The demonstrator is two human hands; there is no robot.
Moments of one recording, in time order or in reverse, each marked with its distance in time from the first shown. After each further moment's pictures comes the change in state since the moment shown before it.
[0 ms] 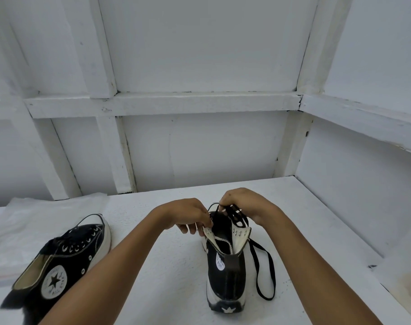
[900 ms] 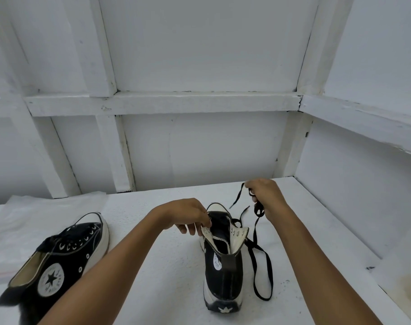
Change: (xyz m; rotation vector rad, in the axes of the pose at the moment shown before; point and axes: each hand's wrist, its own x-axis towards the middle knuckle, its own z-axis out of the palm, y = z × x) left_hand 0.000 0.000 0.003 -0.005 0.017 0.001; right_hand 0.006 0.018 -0.032 0.252 0.489 -0.019
